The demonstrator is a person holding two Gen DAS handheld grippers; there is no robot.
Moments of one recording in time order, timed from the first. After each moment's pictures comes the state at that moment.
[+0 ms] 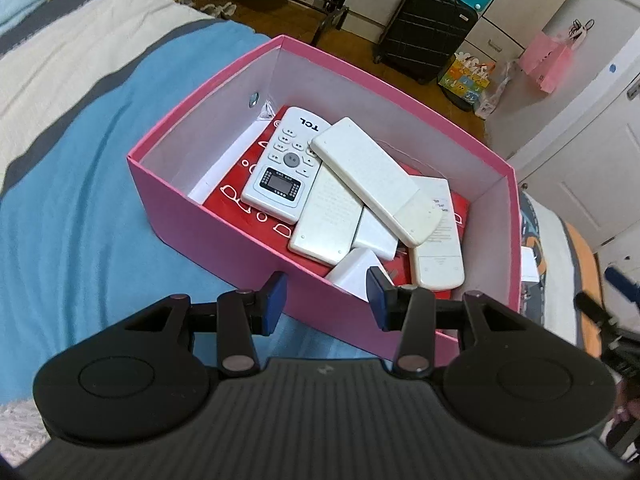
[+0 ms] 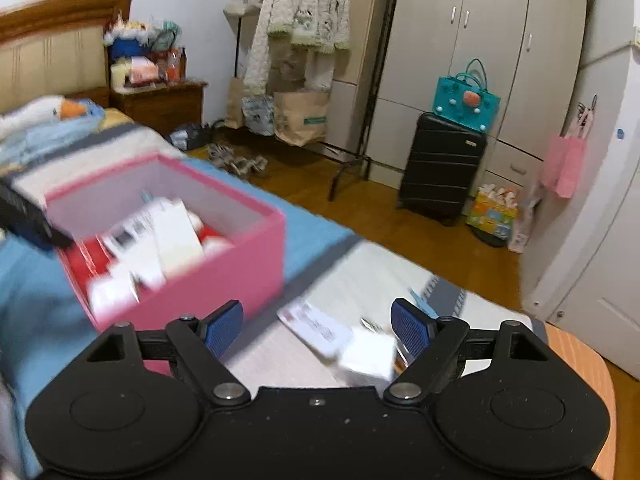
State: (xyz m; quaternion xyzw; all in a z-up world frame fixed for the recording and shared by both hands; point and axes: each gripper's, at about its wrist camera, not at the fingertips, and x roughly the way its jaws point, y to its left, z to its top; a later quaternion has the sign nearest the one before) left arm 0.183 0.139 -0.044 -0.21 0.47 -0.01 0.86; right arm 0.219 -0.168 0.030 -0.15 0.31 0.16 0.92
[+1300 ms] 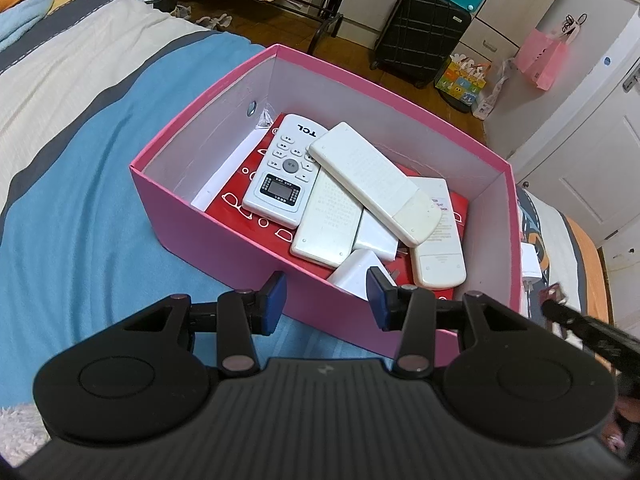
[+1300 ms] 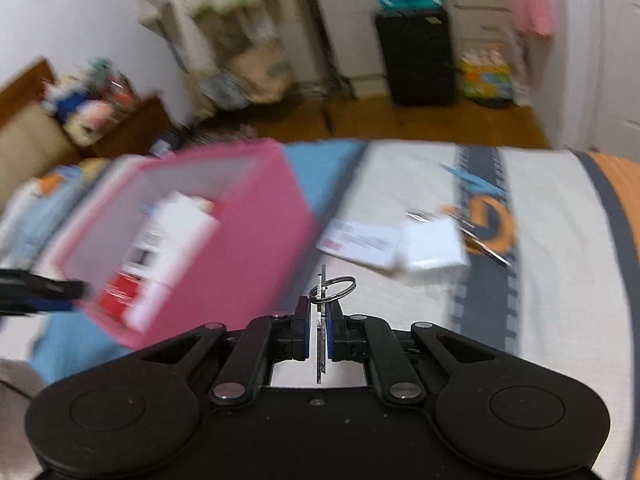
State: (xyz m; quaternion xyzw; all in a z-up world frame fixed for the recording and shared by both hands) left arm 0.177 0.137 -0.041 -0.19 0.46 -0.02 0.87; right arm 0.224 -0.164 -0.002 0.08 0.41 0.15 0.90
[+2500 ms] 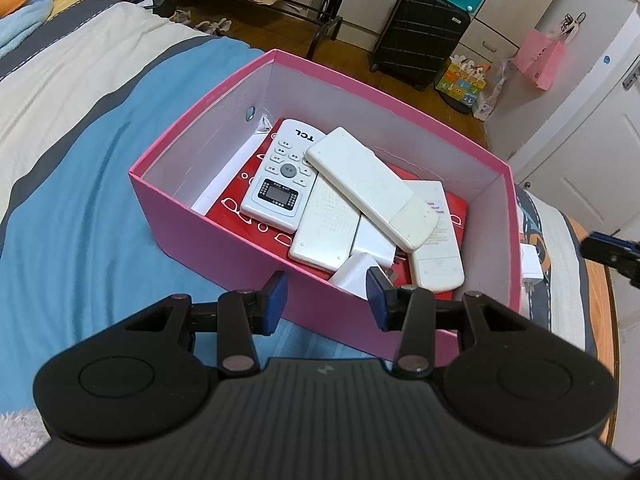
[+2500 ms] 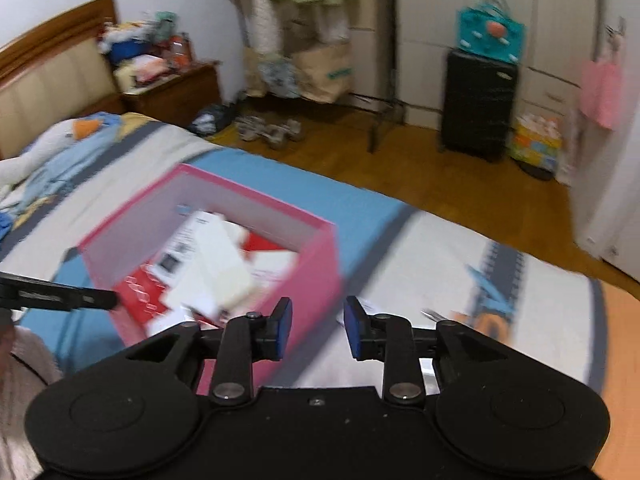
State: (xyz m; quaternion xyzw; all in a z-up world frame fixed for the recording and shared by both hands) left arm 0.176 0.135 -0.037 -0.19 0.46 -0.01 0.87; right arm 0.267 -0.148 0.062 -0.05 0.41 0.20 0.89
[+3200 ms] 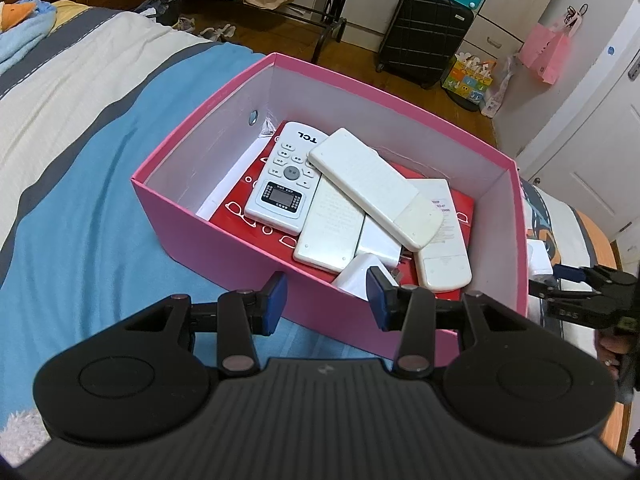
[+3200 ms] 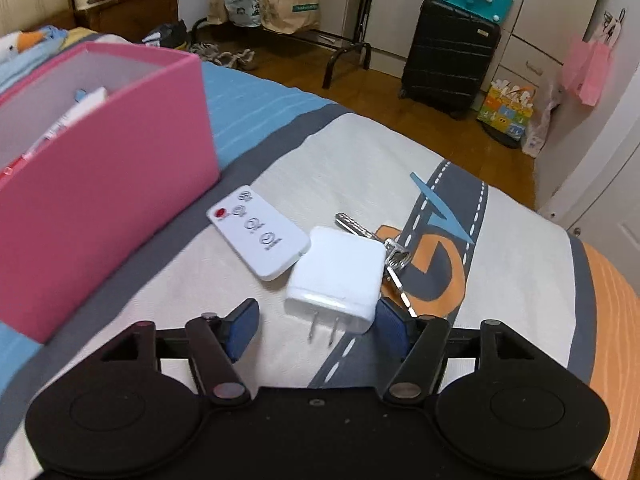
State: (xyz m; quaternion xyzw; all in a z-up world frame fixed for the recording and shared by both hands) left arm 0.177 0.130 -0.036 -0.17 0.46 0.00 0.87; right arm 0.302 -0.183 -0.061 -0.15 0.46 0.14 0.86
